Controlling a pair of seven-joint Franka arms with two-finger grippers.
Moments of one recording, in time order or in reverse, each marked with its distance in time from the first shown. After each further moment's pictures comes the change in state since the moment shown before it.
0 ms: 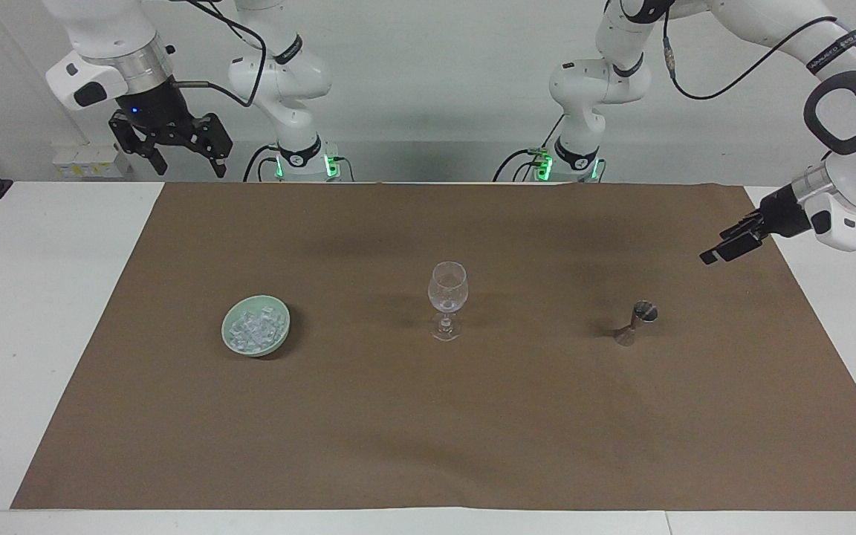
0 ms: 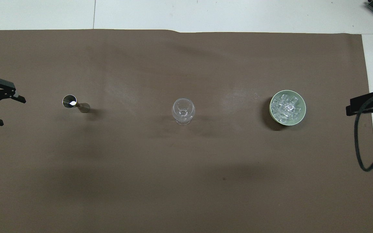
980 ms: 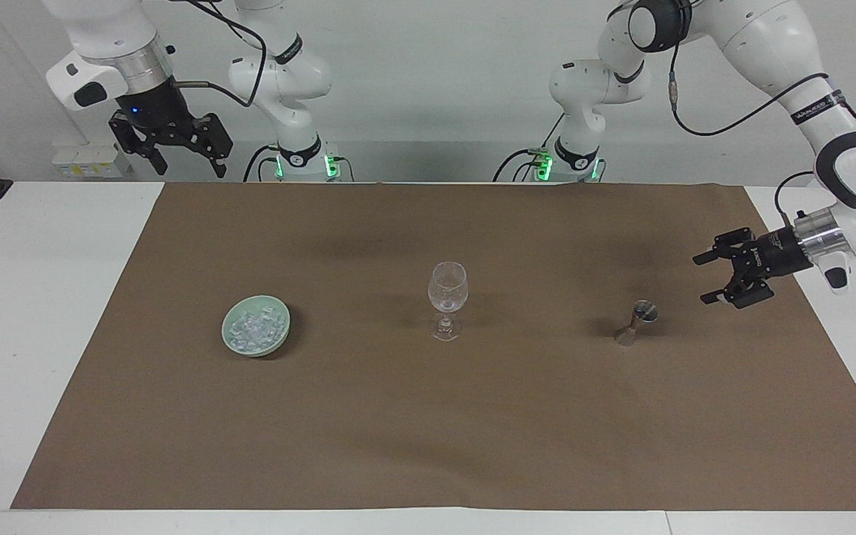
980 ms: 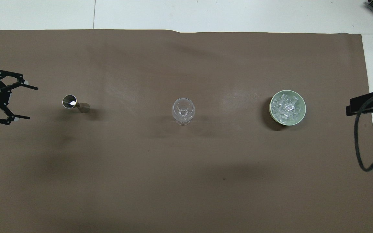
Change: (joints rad) left arm 0.008 0.163 0.100 -0.002 -0.366 -0.001 -0.400; right arm 0.000 0.000 0.000 0.000 0.000 0.000 0.000
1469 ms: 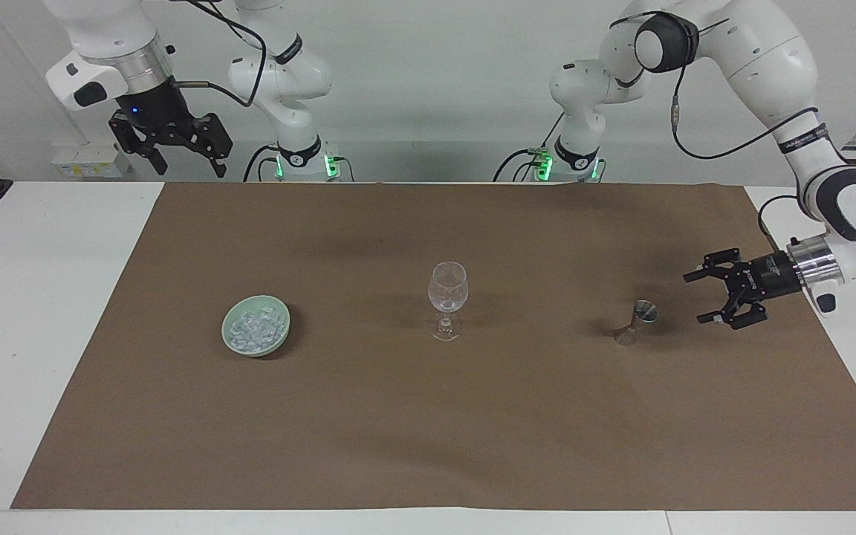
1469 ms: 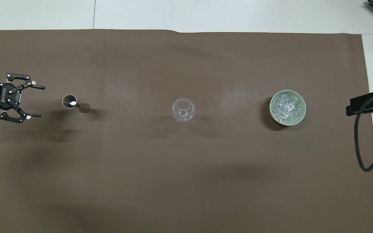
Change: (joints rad) left arm 0.045 0.131 0.016 -0.014 -0.200 -0.032 -0.015; right arm 0.000 0.000 0.000 0.000 0.000 0.000 0.000
